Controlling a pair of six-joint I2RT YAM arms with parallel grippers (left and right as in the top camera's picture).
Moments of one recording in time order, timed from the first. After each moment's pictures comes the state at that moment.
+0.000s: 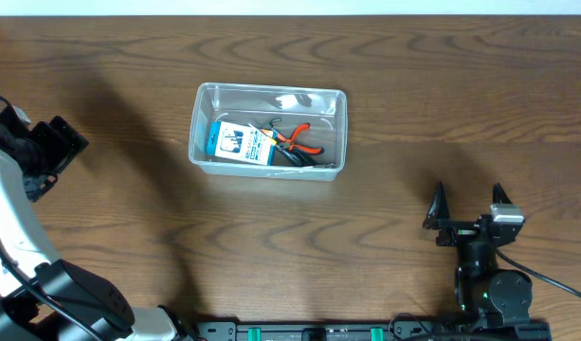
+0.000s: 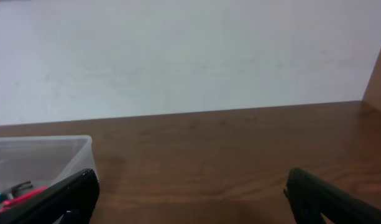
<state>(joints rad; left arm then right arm) 0.63 1.61 1.48 -1.11 0.23 -0.22 0.10 0.02 0.11 -0.06 0.11 0.10</state>
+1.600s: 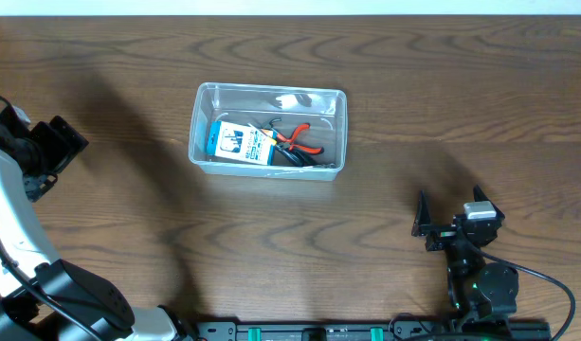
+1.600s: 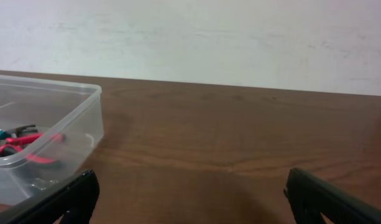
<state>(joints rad) 0.63 1.61 1.48 -1.11 0.23 -0.22 0.09 0.01 0.01 -0.07 0.01 -0.01</state>
